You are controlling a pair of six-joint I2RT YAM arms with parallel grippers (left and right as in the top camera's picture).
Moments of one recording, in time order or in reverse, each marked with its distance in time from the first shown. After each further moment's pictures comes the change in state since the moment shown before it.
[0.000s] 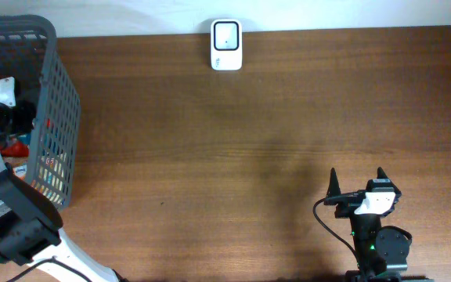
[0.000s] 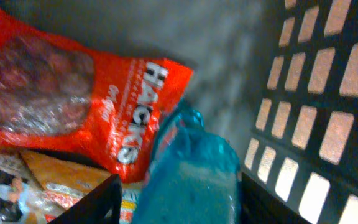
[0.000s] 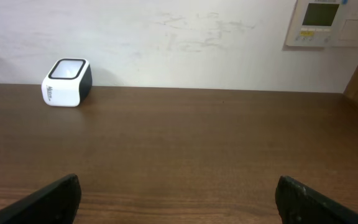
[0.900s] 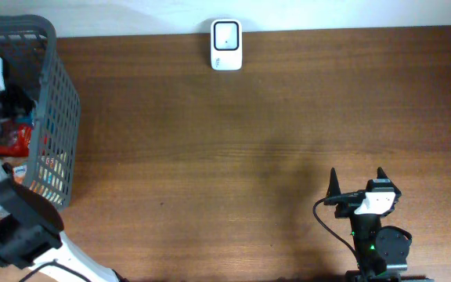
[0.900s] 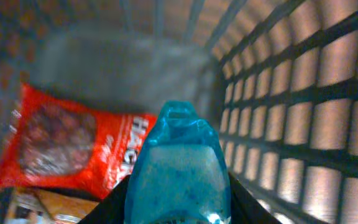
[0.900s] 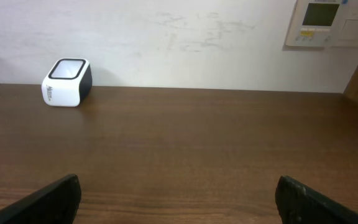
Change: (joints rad) left arm 0.000 -0.039 0.128 0.016 0.128 -0.011; right arm 0.000 0.000 0.000 0.000 0.000 0.000
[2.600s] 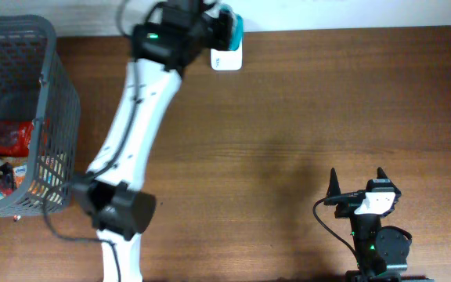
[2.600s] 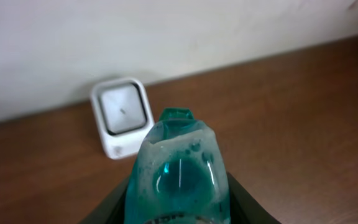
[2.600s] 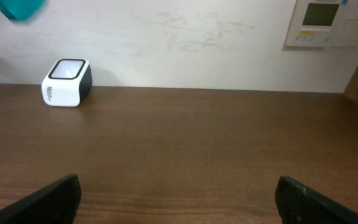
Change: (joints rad) left arm -0.980 0.130 0.337 0.245 -0.173 -0.443; right arm 0.000 0.000 0.000 0.000 0.000 0.000
